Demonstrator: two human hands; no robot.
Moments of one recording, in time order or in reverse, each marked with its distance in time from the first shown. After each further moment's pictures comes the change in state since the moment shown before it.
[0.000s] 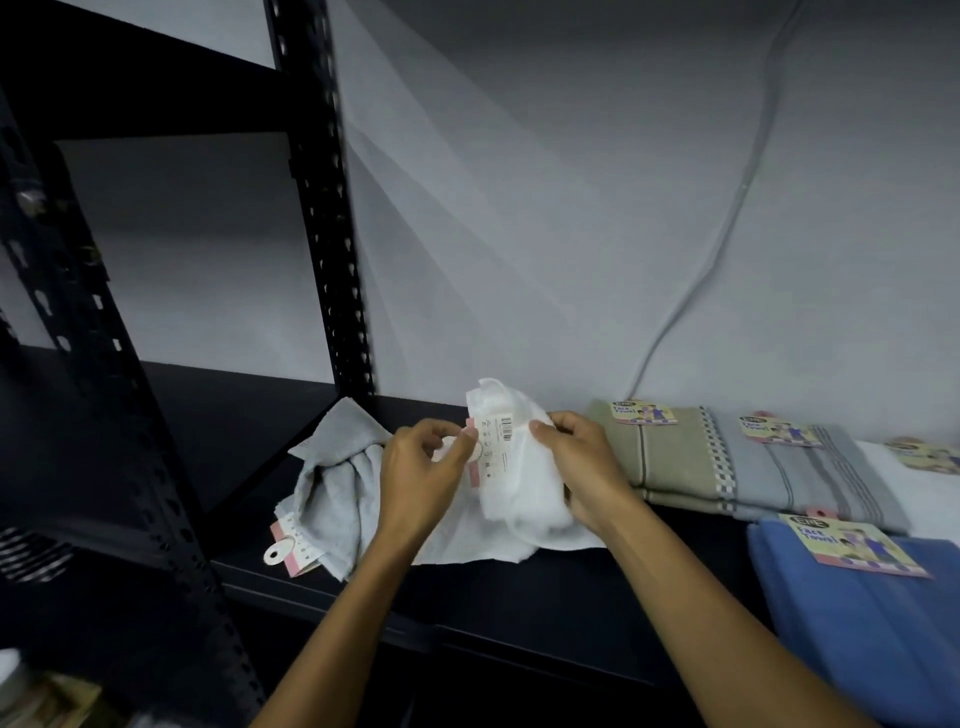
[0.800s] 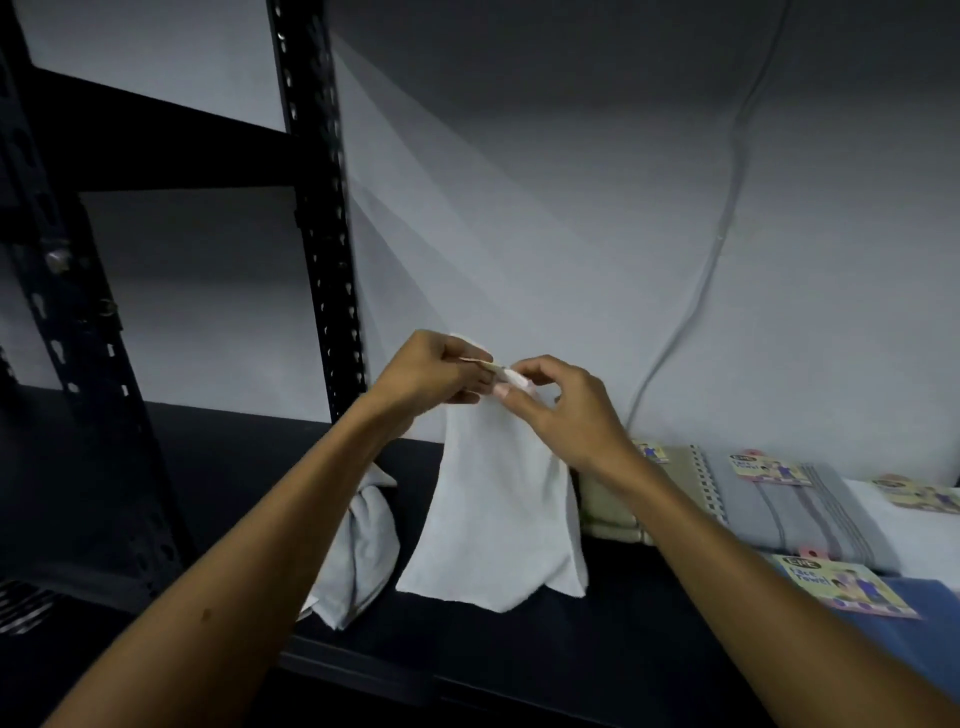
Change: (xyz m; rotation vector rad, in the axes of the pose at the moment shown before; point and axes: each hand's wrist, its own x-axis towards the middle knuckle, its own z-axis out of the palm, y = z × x) left_hand 0.090 0.110 -0.027 -0.076 -0.455 0.014; right_hand 0.000 -0.087 -0.004 -0.519 -0.044 -0.684
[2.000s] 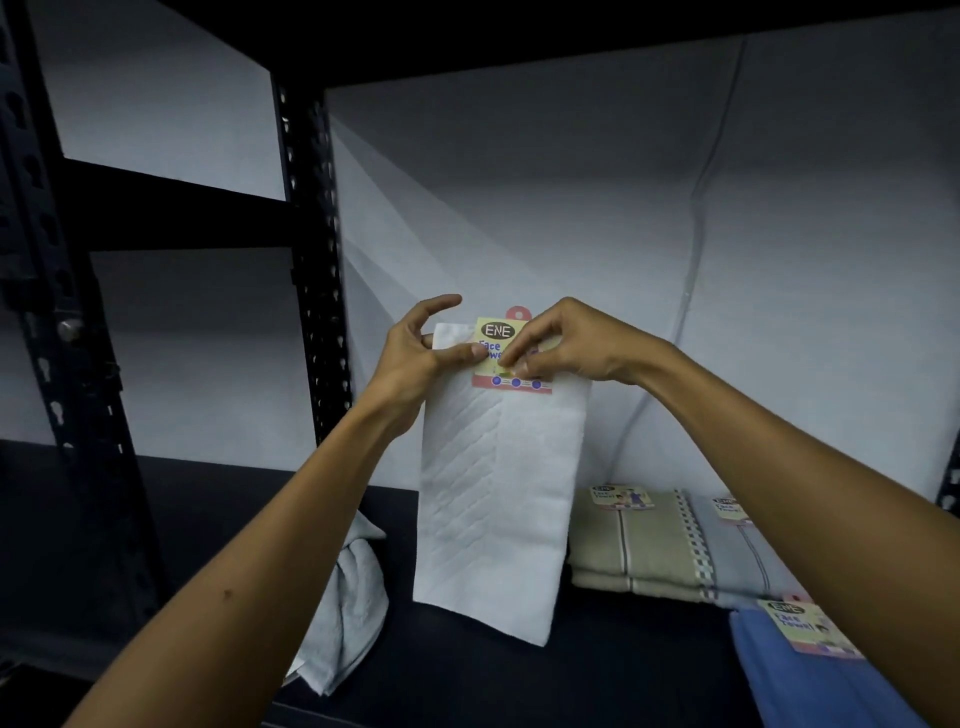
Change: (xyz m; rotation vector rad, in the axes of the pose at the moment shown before) left_hand 0.026 0.038 -0.009 -0.404 0.116 0.233; right_hand 0.088 -0.058 -0.086 -0.056 -0.426 -0.036
